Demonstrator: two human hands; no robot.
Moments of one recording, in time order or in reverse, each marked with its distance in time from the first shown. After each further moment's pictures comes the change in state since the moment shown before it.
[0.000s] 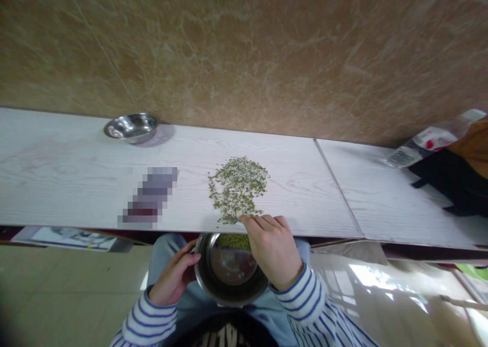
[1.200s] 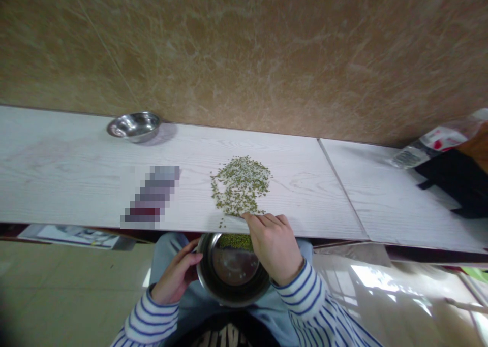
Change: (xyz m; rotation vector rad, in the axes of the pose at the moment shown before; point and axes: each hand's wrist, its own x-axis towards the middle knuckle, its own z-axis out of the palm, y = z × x) left_hand 0.009 -0.003 -0.011 0.027 -0.058 -0.035; right_hand 0.006 0.003 0.005 -0.049 -0.014 0.004
